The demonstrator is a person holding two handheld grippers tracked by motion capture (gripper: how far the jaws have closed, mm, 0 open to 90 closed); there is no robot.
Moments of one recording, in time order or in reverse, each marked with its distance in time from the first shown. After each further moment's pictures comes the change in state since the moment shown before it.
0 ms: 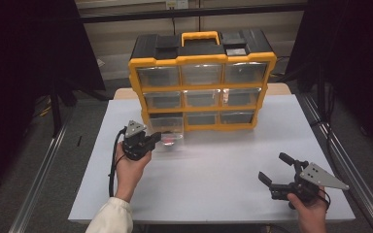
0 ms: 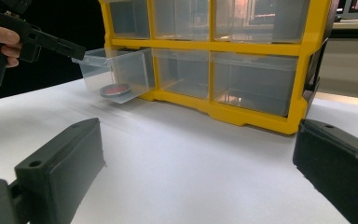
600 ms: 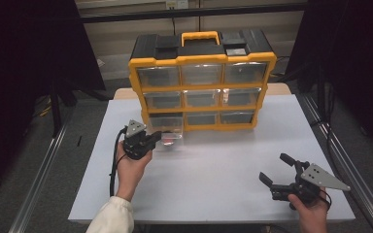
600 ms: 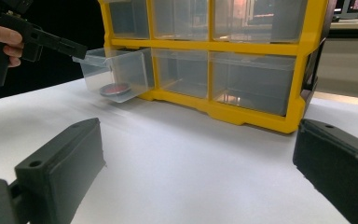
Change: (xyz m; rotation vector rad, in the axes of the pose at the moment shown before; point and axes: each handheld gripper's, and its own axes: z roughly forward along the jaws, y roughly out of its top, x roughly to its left) left arm -0.001 0.001 0.002 -0.012 0.007 0.001; right arm 0.000 0.000 -0.002 -0.002 -0.002 -0.001
